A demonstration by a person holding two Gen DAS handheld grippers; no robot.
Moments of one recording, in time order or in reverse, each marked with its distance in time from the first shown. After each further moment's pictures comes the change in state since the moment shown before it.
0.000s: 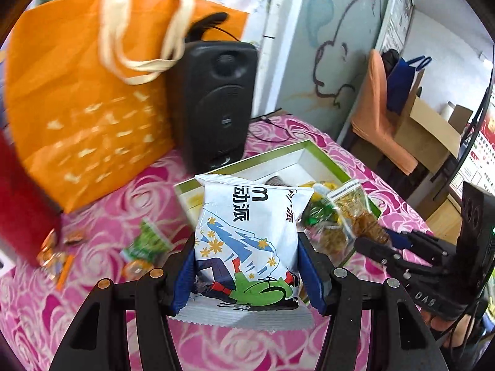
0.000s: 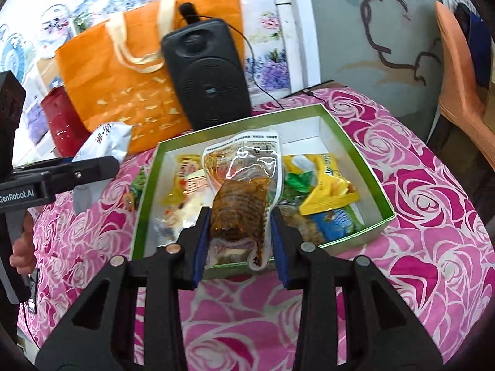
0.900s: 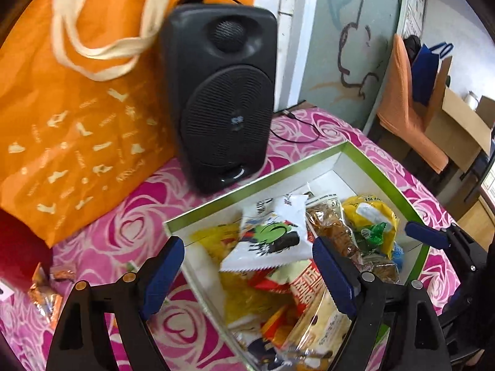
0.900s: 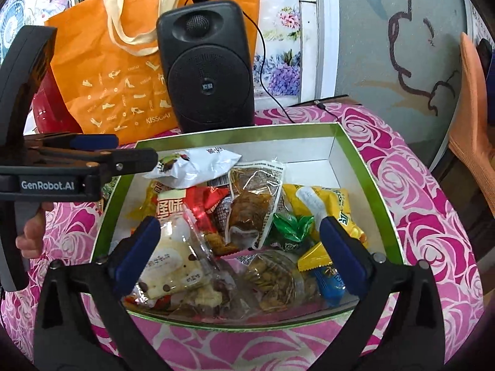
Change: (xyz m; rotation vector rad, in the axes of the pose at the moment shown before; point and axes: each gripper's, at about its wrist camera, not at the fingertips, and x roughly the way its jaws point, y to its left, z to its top) left arm 0.072 0.011 0.027 0.008 0.019 0.111; right arm 0.049 0.012 0.021 -0.154 -0.006 -0.048
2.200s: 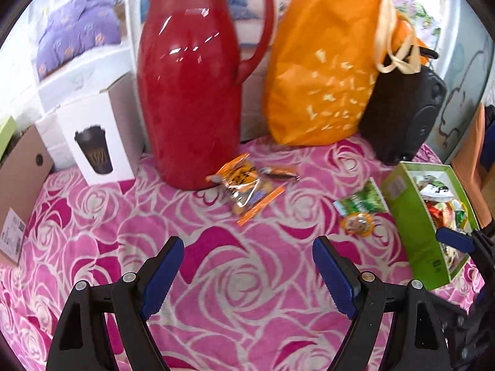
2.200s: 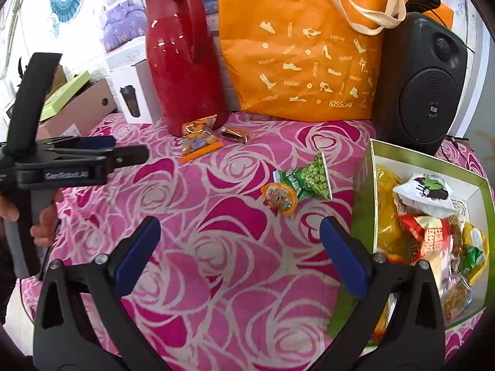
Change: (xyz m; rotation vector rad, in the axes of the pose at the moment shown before) left arm -0.115 0.223 -0.142 -0.357 0.001 0.252; right arm 0.039 0.226 0.007 -0.256 0.121 0.274
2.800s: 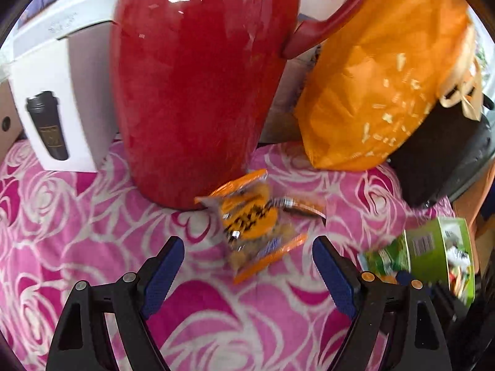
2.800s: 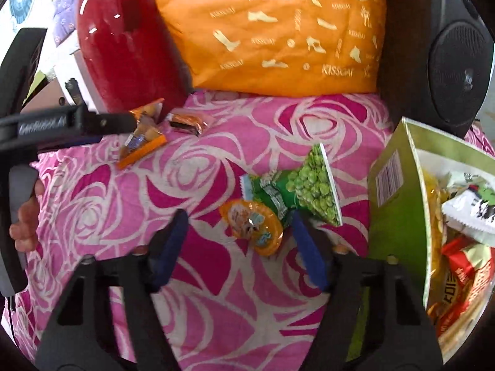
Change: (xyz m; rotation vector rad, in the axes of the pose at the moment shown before) left arm 0.093 0.023 0.043 -0.196 0.058 -0.064; right arm 0.087 -0.039 0.009 0.072 0.078 -0.049
